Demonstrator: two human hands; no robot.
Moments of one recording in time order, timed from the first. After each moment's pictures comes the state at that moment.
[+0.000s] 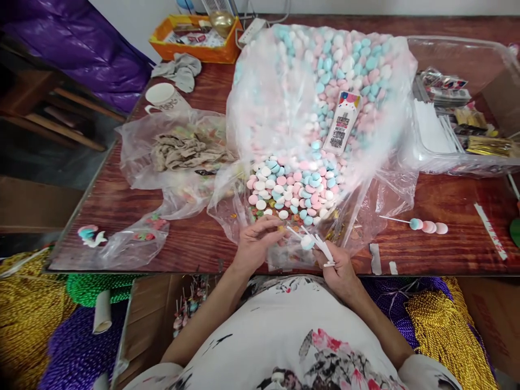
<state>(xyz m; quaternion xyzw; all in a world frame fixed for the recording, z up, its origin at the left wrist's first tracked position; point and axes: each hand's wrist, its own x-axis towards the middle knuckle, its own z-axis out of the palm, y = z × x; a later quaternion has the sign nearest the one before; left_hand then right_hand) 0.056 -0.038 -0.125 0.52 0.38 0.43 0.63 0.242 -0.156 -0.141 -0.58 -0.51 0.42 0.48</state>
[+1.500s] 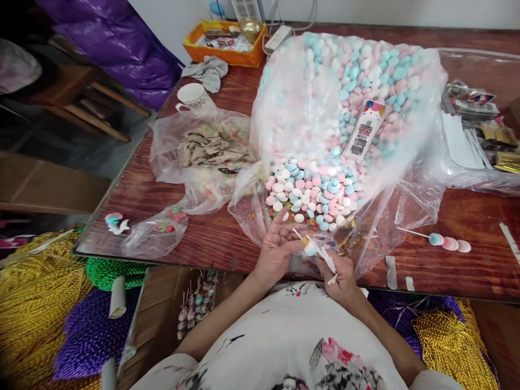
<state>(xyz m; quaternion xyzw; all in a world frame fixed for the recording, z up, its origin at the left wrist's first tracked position) 0.065 -0.057 -0.117 0.30 0.35 0.47 0.75 0.218 -0.145 -0.142 -0.57 -0.56 0.35 0.48</state>
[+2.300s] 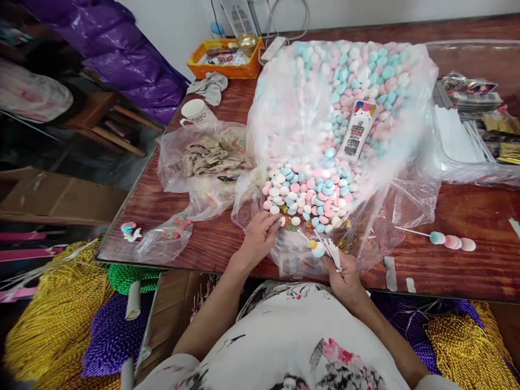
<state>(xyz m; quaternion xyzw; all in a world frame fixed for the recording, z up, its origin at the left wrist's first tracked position) 0.017 0.004 -0.143 0.86 0.43 0.23 0.16 0.229 -0.146 -0.153 -0.60 -0.48 0.39 0.52</state>
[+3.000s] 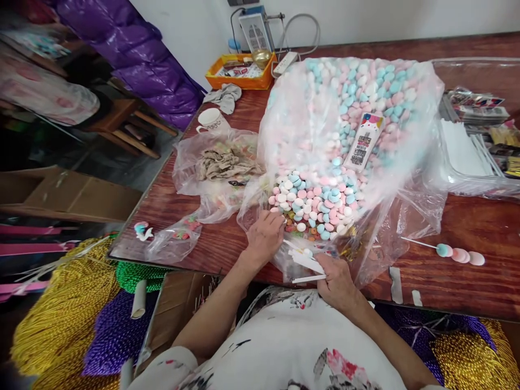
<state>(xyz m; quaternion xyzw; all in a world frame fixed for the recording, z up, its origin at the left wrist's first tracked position) 0.020 0.013 -0.132 0.87 0.46 0.19 0.06 0.222 -0.128 -0.145 -0.54 -0.68 0.31 0.39</state>
